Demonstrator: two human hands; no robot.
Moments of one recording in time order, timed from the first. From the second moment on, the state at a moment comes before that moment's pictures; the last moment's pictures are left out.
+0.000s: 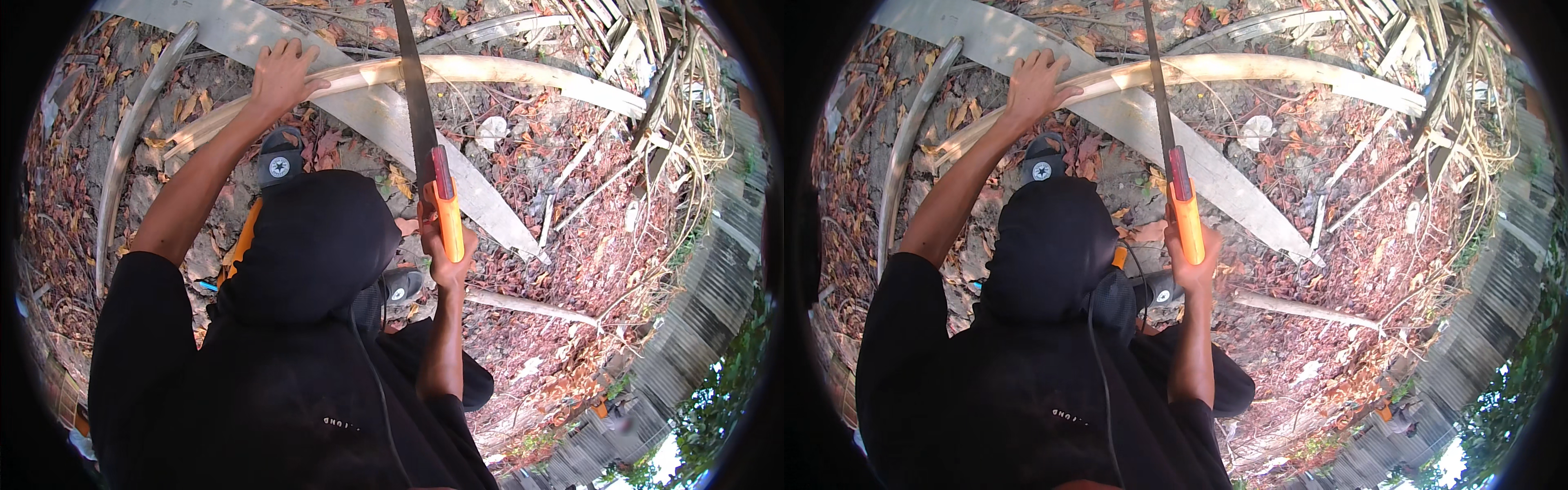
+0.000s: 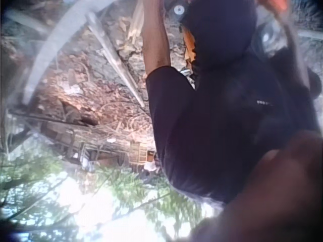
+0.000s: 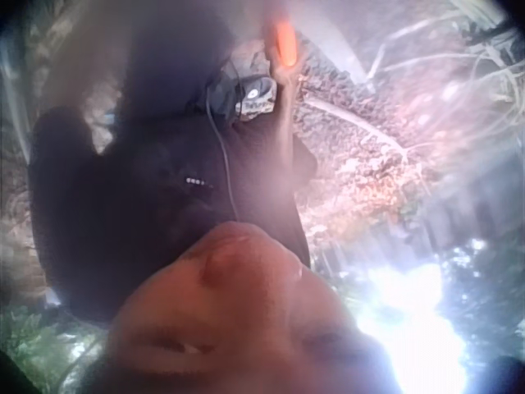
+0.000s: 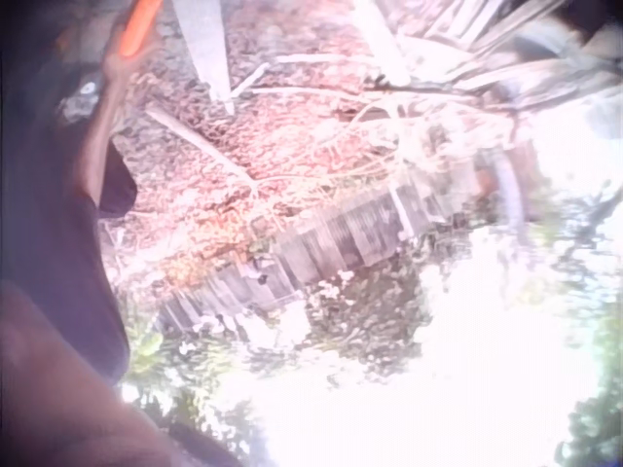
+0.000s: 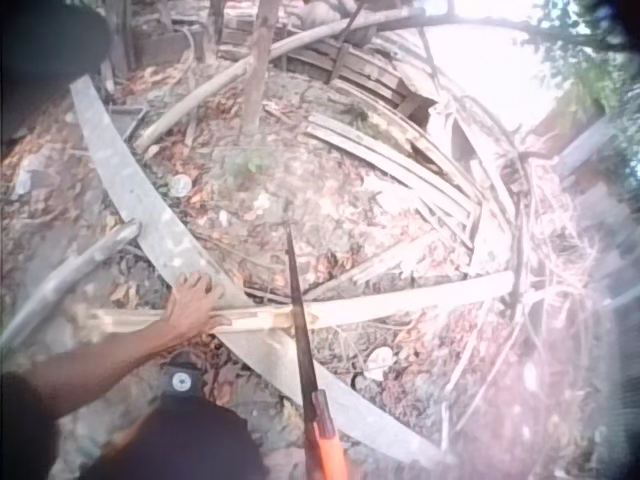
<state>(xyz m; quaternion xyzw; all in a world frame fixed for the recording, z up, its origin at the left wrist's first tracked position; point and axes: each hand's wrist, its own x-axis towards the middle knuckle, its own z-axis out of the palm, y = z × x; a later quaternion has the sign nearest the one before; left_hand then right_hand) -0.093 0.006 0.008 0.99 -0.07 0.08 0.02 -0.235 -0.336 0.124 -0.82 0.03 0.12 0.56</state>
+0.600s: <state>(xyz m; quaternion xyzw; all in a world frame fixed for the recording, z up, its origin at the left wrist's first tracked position) -0.105 0.050 0.005 0.96 -0.08 -0.01 0.27 -0.216 -0.334 0.135 -0.72 0.18 0.13 0.66</state>
